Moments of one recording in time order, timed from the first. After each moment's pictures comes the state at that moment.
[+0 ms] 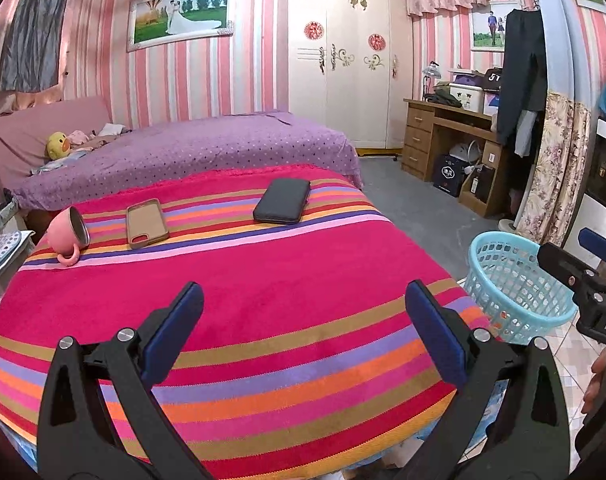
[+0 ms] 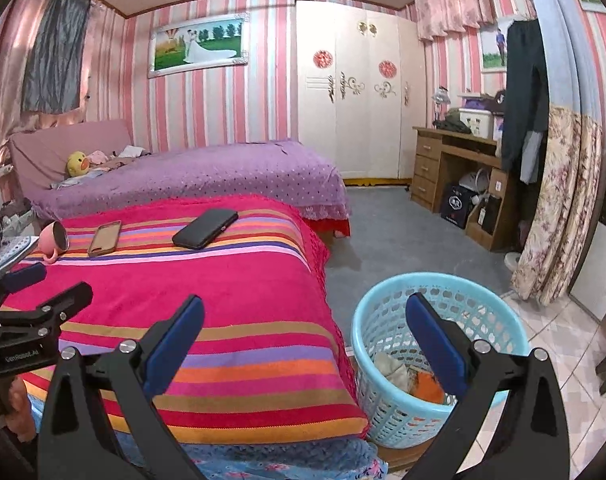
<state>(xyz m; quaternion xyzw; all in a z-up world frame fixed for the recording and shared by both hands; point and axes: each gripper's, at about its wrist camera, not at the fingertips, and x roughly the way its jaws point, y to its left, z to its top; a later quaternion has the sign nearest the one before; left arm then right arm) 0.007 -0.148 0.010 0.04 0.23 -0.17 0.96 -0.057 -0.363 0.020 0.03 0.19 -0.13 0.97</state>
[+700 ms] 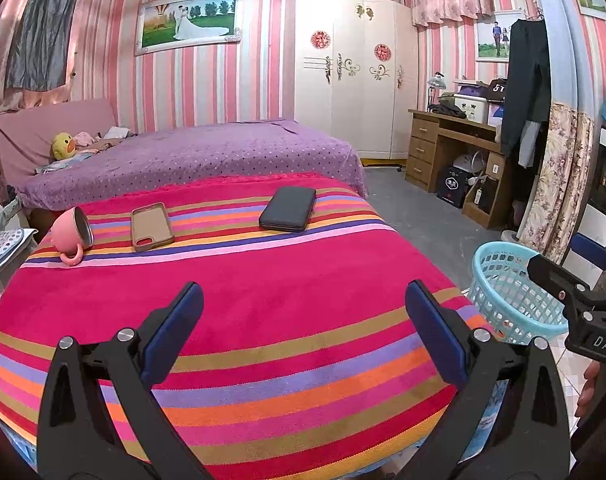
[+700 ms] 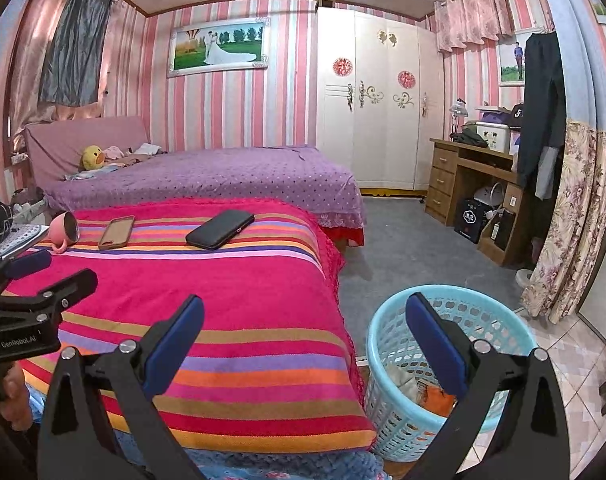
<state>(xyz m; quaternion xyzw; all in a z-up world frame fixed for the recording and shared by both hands) 0.007 -0.145 0.010 0.03 0.22 -0.16 0.96 -0.050 -0.358 0.014 0.01 0.18 -0.10 0.98</state>
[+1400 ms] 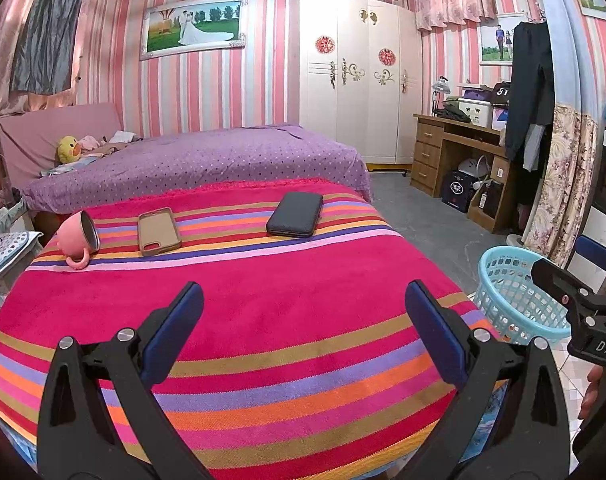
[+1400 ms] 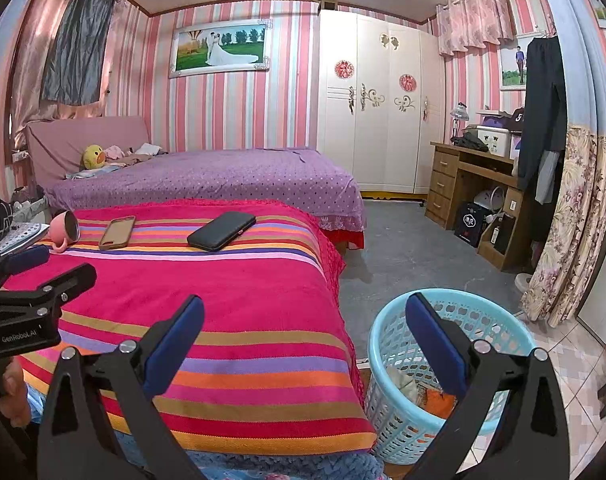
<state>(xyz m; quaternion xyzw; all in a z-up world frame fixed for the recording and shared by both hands) 0.007 -0.144 0.011 0.03 0.21 -0.15 0.97 -0.049 -0.354 0.013 0.01 0.18 -0.10 0.98</state>
